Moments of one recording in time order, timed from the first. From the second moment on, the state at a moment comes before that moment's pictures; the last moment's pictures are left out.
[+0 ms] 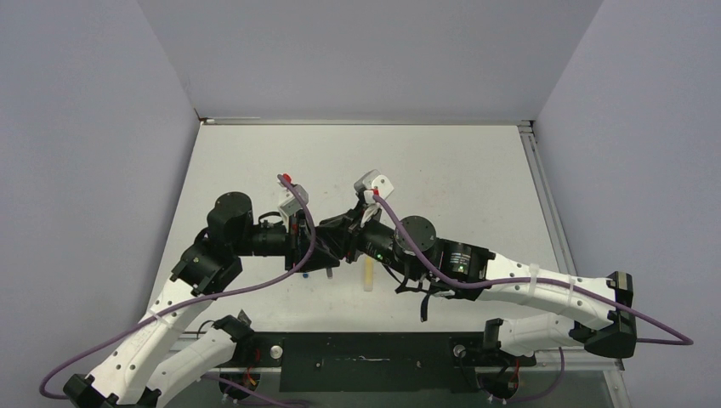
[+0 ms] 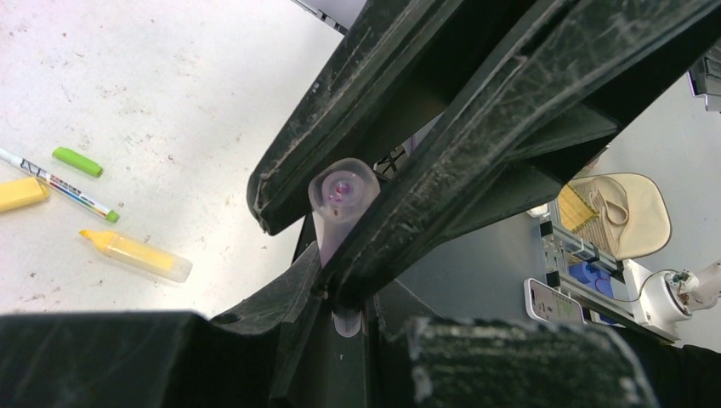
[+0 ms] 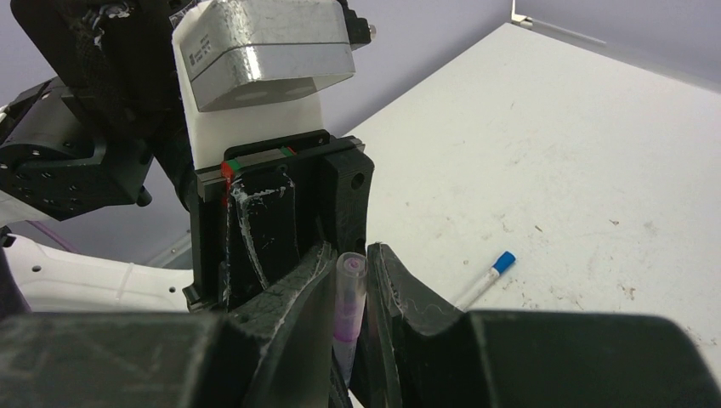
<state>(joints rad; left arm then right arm) -0.55 0.78 0.87 -0.33 0.91 -0.38 1.30 1.19 1.17 -0.04 0.27 0.32</state>
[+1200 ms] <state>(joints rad) -0.53 0.99 0.74 -0.41 0.47 -0.41 1.35 1.14 1.27 -0.45 0.76 0.38</state>
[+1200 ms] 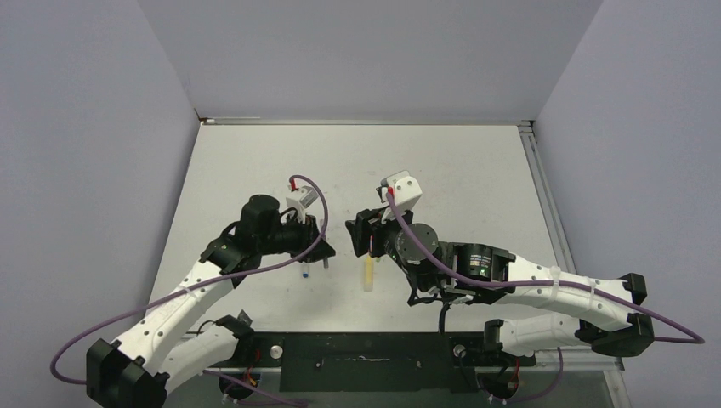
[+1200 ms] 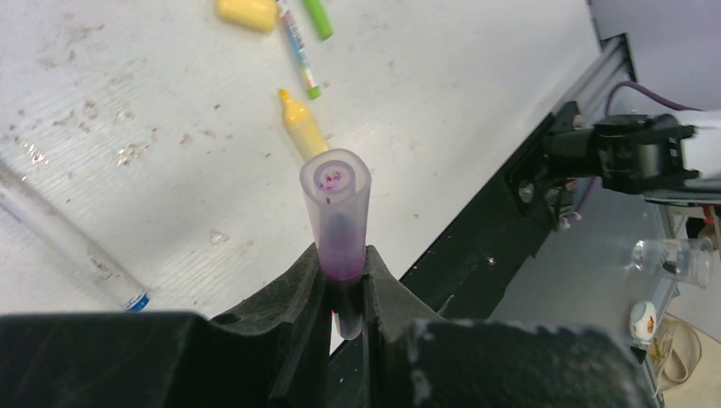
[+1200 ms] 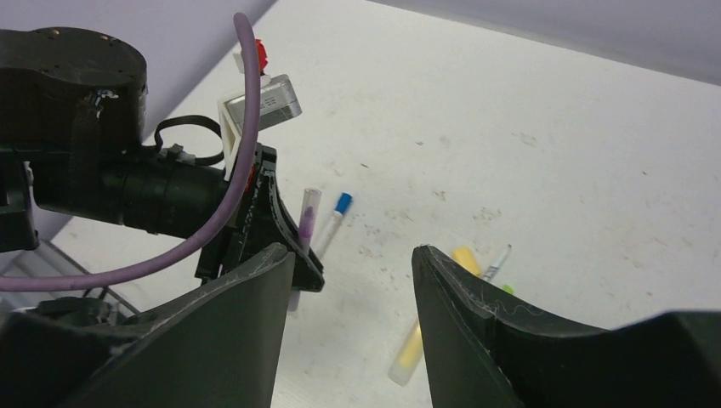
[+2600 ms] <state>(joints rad) -0.55 1.67 0.96 -0.53 0.11 -0.50 1.12 1.05 0.97 -0.69 0.62 0.57</state>
